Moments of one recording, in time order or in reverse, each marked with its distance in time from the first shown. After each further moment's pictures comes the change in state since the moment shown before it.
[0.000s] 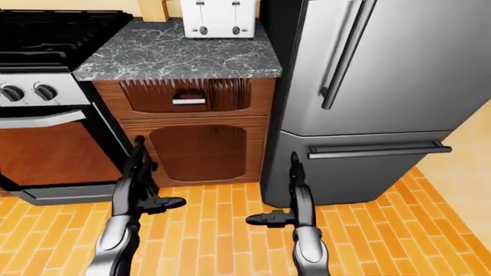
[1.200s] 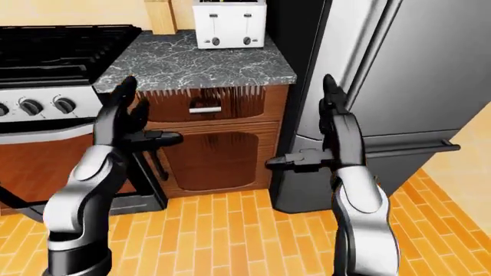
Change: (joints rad) left arm -0.441 0.085 0.039 -0.333 -0.140 0.656 0.086; right arm -0.386 -0.171 -0.175 -0.658 0.025 0.855 0.129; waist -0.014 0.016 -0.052
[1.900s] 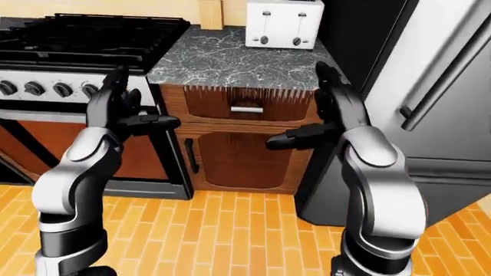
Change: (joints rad) left arm -0.131 0.051 0.001 0.034 -0.006 0.129 0.087; right arm -0.319 -0.167 0.008 0.045 0.053 0.472 0.072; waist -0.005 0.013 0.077
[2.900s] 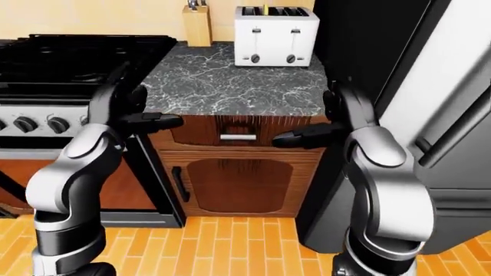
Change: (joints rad) left arm -0.025 0.014 -0.011 -0.028 -0.063 0.054 0.003; right arm -0.007 -0.011 -0.025 -0.012 -0.026 0.048 0.002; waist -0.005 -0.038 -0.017
